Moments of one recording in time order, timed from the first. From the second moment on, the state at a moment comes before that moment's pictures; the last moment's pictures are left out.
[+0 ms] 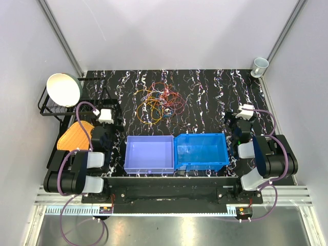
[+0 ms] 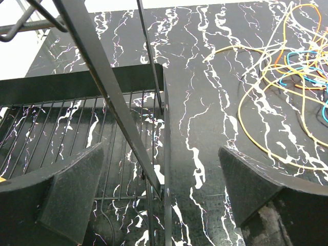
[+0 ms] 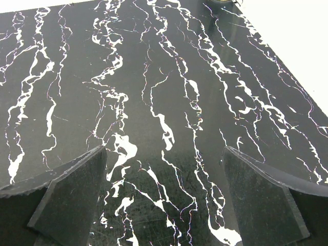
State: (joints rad) left arm -0.06 1.36 0.19 1.09 -0.04 0.05; right arm 0.05 1.56 0.30 1.14 0.29 0.05
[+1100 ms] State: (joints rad) left arm -0.05 1.36 0.21 1.07 -0.03 0.05; right arm 0.06 1.31 0.82 0.38 0.29 0.20
